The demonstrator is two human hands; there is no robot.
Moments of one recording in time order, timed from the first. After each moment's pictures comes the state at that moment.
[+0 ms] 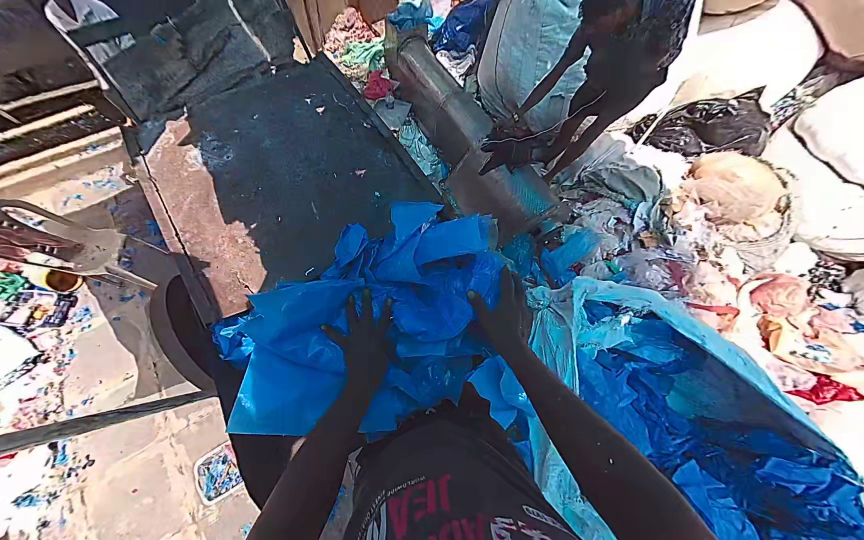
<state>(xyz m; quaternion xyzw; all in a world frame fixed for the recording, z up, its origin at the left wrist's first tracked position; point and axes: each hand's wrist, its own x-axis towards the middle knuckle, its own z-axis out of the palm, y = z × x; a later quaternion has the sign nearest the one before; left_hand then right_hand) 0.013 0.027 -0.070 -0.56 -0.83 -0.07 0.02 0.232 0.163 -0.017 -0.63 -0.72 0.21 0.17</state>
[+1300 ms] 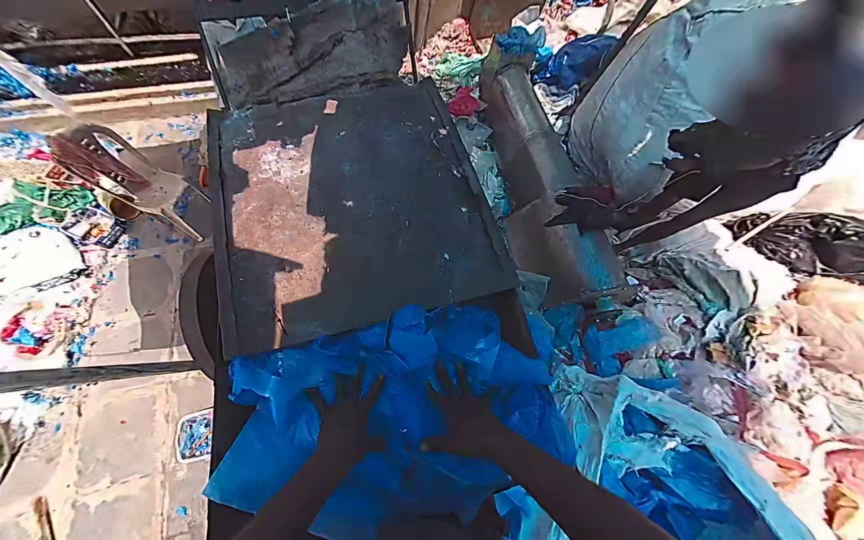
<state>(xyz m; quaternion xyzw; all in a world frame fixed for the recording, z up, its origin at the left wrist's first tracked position) -0.061 0.013 -0.058 -0.47 -0.84 0.00 -0.27 0.114 0.192 -0.027 -0.25 -0.87 0.29 -0.32</state>
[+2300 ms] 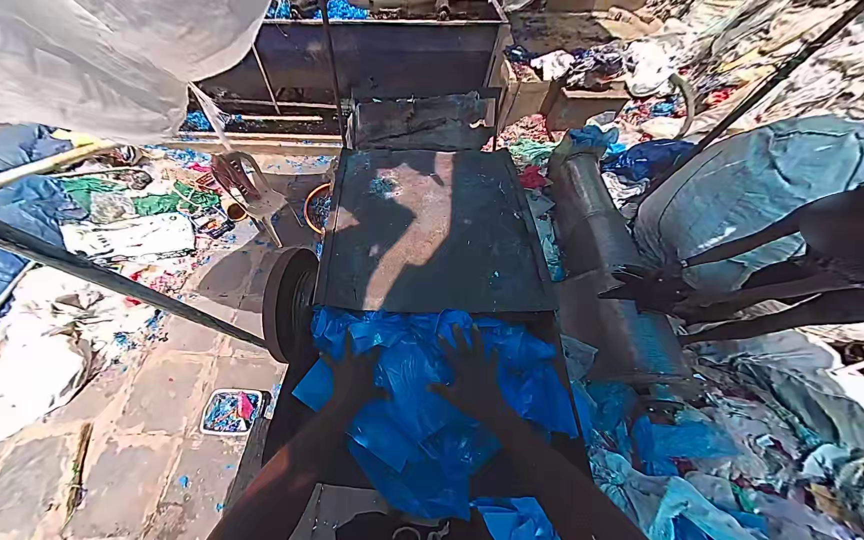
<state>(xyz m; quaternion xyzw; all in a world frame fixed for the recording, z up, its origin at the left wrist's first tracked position) -0.080 -0.030 -0.035 -0.31 -0.92 -0.01 -0.22 0.081 0.166 -0.019 -0.18 -0.97 0.16 0.03</state>
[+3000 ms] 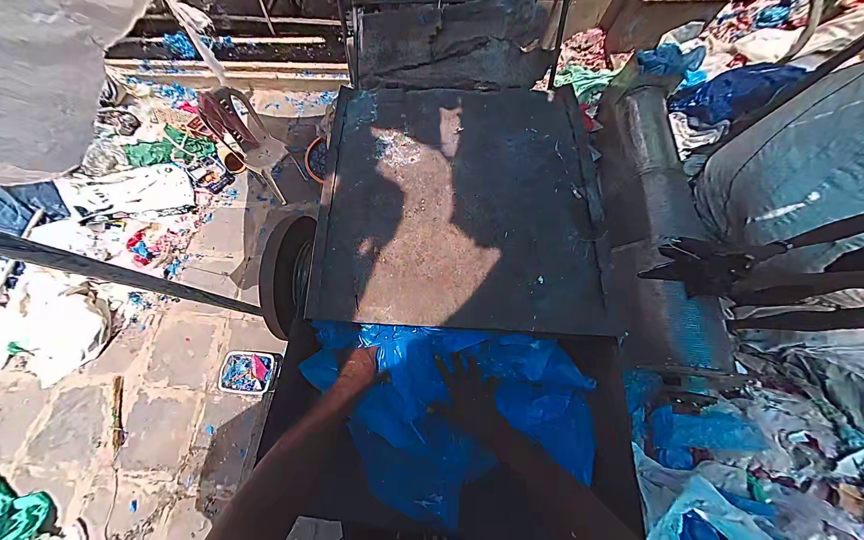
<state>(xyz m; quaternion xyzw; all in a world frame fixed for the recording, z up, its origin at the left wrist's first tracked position) -0.168 0.009 -0.127 -0.26 -0.89 -0.01 -0.38 0.020 0.185 -0.103 -0.20 -0.92 0.22 -0.26</state>
